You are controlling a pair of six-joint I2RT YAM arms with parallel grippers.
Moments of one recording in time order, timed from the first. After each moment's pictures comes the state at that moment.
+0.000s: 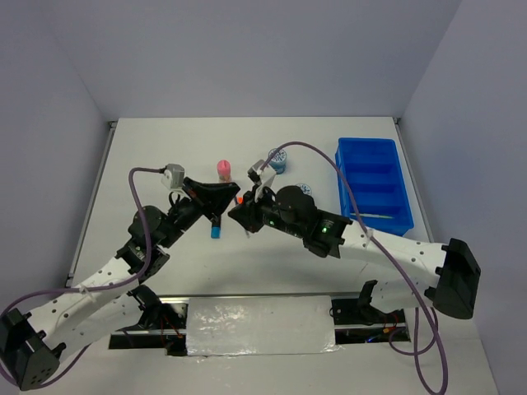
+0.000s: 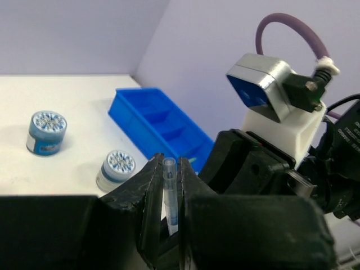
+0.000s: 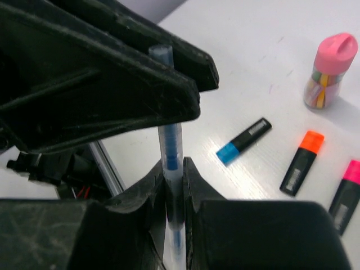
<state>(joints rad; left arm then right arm) -0.69 0.78 0.55 0.45 0.11 -0.57 1.06 1.21 0.89 0.15 0.07 0.36</state>
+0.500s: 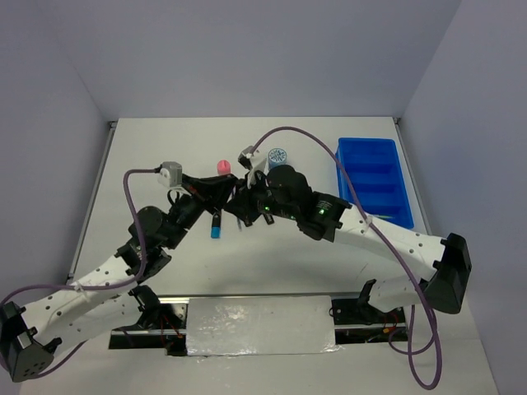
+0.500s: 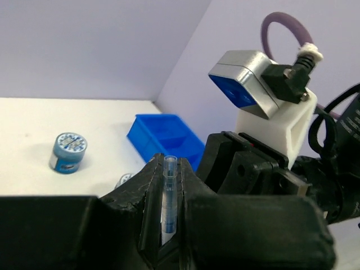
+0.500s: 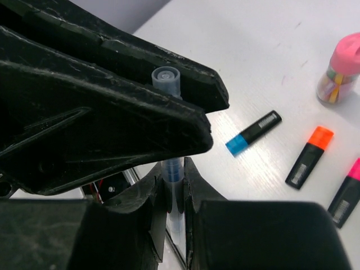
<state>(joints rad) -0.81 0.80 0.57 0.53 -0.17 -0.52 1.00 1.33 1.19 -0.17 -0.08 0.35</state>
